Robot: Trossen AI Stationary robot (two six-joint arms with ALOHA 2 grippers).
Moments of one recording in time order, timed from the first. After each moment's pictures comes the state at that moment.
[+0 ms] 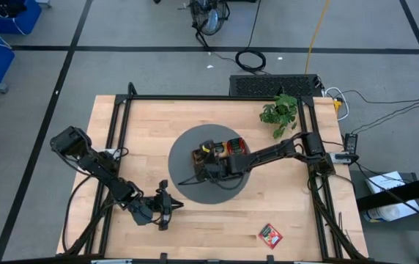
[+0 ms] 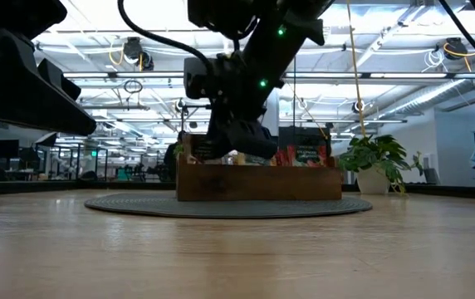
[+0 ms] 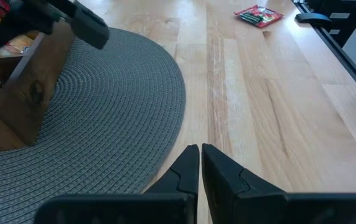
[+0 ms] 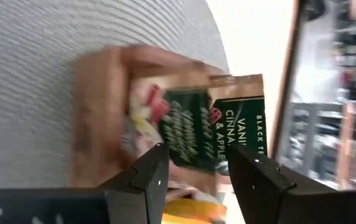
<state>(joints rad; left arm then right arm) -0.75 1.62 0.54 0.47 -0.68 -0.47 0.15 2.08 1.48 -0.39 0.69 -0.52</state>
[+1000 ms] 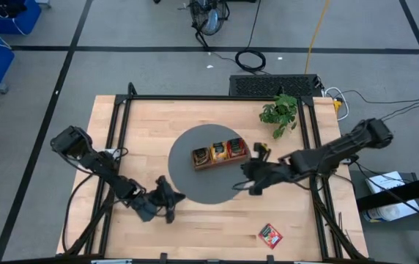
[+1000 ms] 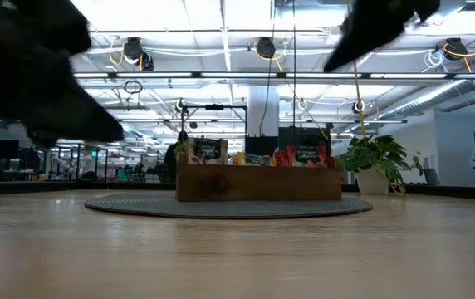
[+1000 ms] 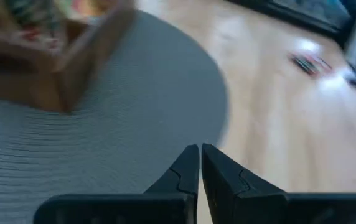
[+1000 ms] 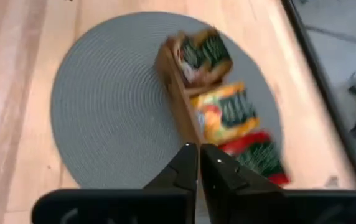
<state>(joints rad) -0.69 1.62 0.54 0.44 -0.76 -0.78 0.37 1.34 0.99 -0.53 0.55 0.16</state>
